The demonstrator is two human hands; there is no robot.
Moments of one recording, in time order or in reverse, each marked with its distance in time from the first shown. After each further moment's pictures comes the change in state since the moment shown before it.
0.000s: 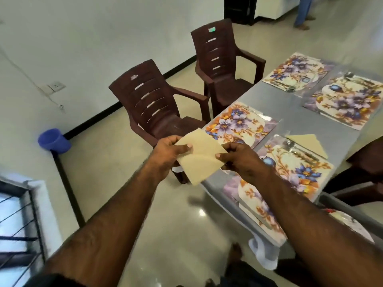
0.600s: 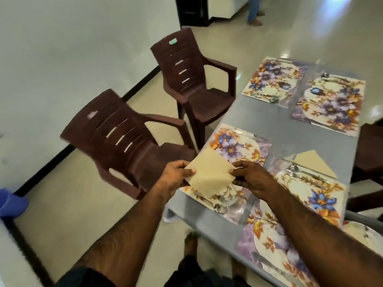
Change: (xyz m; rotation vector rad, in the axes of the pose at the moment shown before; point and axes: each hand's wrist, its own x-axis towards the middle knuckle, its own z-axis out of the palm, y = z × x) left_hand 0.260 0.010 0.022 0.074 -0.230 -0.173; right_hand 0.180 -0.031 -0.060 0.248 0.335 0.142
